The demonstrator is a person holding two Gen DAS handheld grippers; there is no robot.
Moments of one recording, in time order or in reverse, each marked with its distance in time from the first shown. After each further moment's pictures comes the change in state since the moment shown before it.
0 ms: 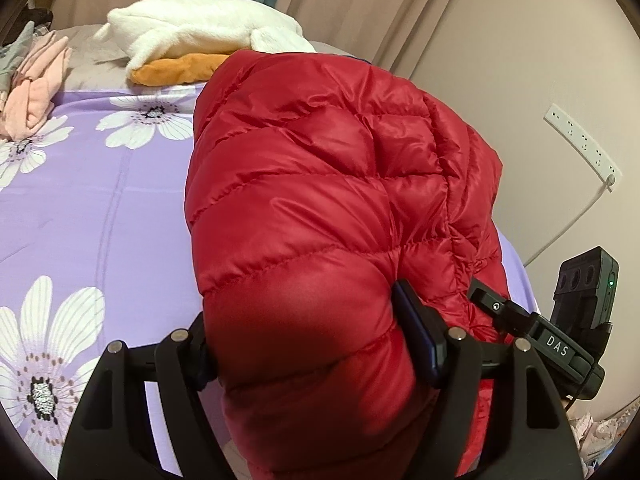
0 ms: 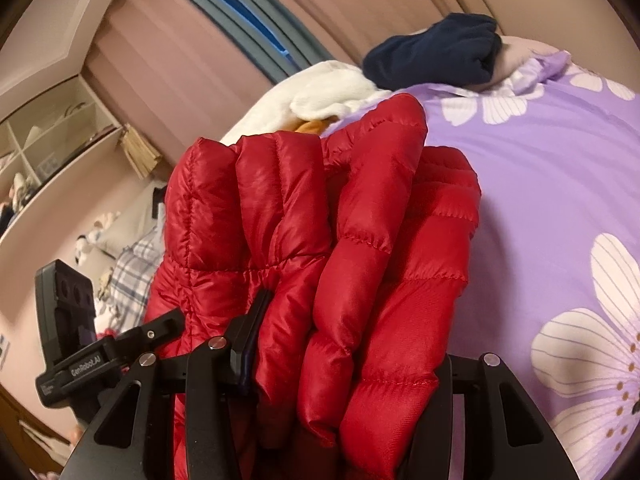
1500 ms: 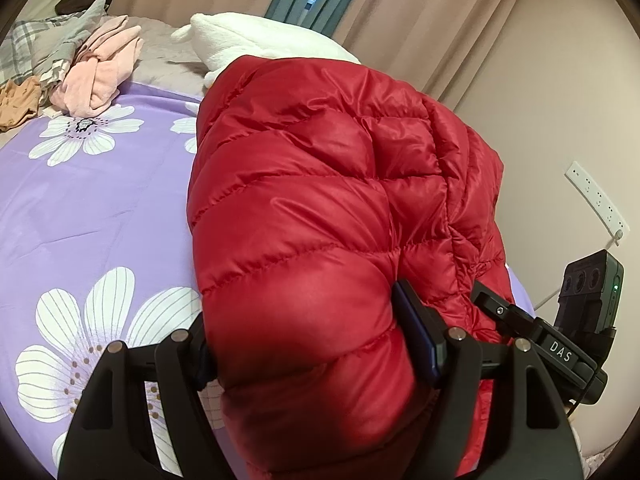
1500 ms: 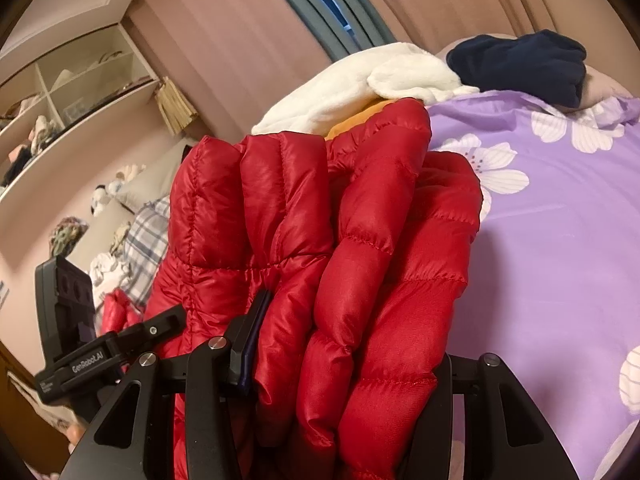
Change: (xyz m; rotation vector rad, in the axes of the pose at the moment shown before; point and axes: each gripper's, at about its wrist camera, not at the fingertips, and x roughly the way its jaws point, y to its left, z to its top) left arm -0.052 0.010 -0.027 -0.133 -0.101 0.065; right arm 0.038 0.018 0.020 -0.177 0.093 0.081
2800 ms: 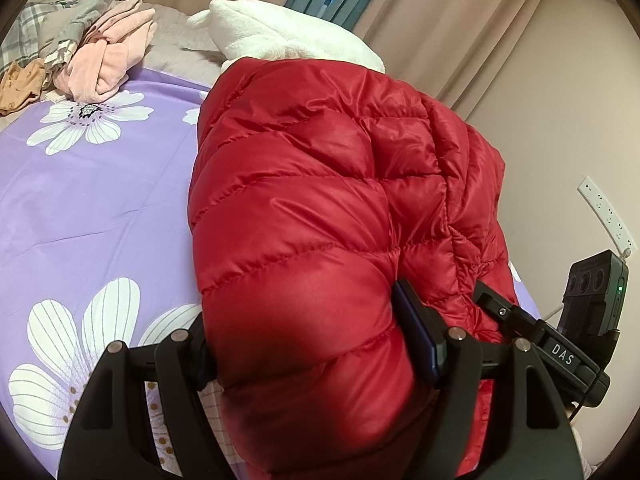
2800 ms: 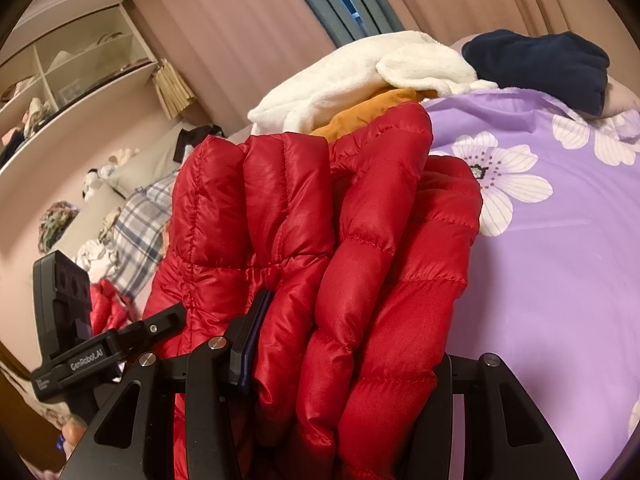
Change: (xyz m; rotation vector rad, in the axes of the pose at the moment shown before) left arm 0.001 0.003 -0.001 -0.045 0.017 0.006; right arm 0.016 0.017 0.006 -0.037 0.033 -0.027
